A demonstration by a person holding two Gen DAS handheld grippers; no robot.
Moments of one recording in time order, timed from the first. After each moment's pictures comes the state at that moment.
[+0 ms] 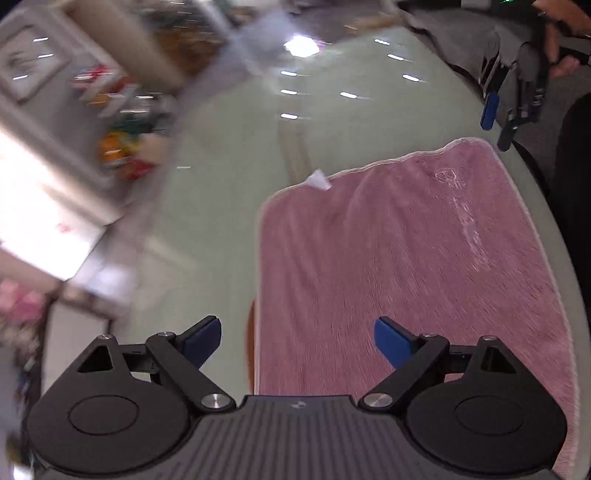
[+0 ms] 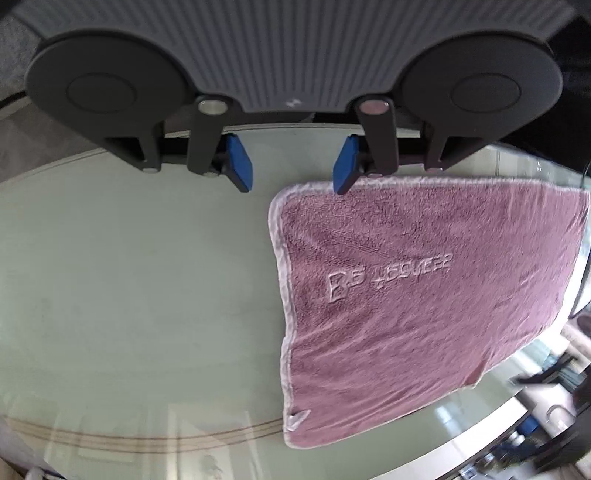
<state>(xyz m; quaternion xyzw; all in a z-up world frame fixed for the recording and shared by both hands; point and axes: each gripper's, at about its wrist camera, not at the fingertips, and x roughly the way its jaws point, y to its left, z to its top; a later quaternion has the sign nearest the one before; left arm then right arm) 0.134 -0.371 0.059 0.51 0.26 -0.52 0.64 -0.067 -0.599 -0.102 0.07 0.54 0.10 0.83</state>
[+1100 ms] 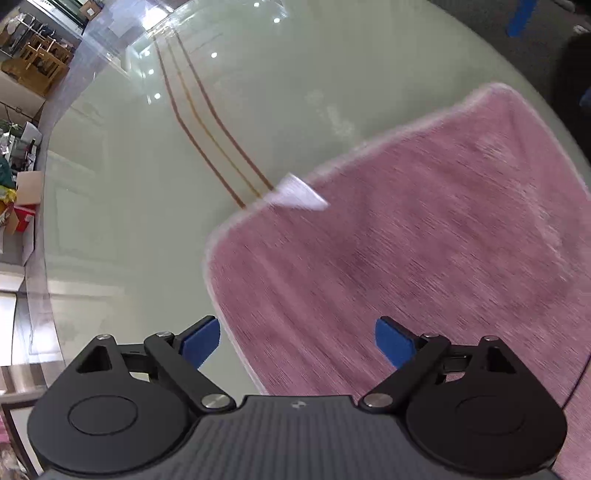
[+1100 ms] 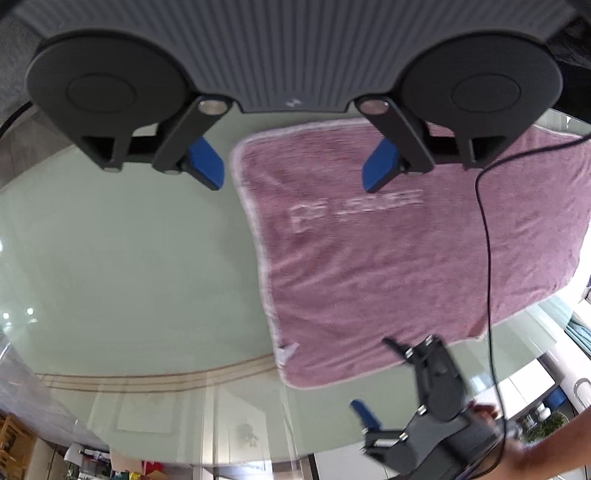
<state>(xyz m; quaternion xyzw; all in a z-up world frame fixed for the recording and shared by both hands) 0.100 -0.468 -0.043 0.61 0.28 -0.58 0.47 -0.064 -0.529 -0.047 0.07 0.50 0.01 0.86</state>
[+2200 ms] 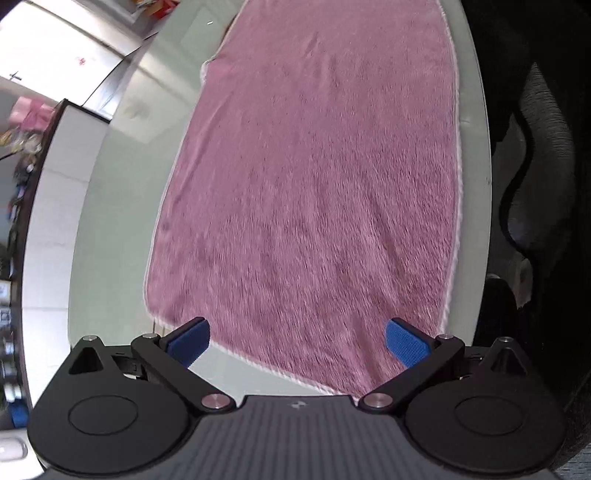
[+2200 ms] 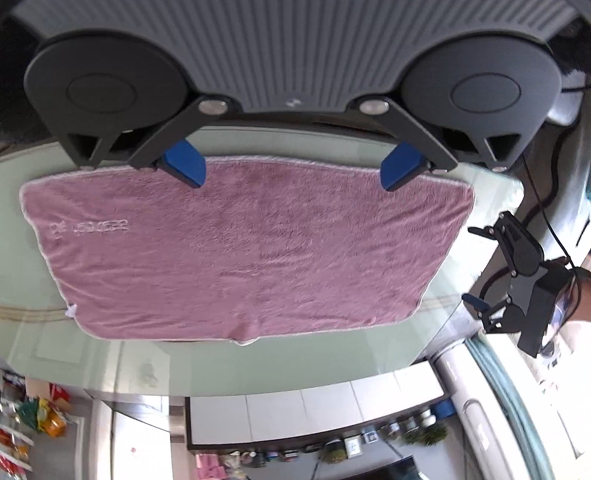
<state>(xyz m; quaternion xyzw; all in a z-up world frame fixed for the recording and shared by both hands) -0.080 0.029 0.060 0.51 0.44 -0.33 0.66 -0.173 -0.266 0.018 0.03 0.41 0.14 0.90</state>
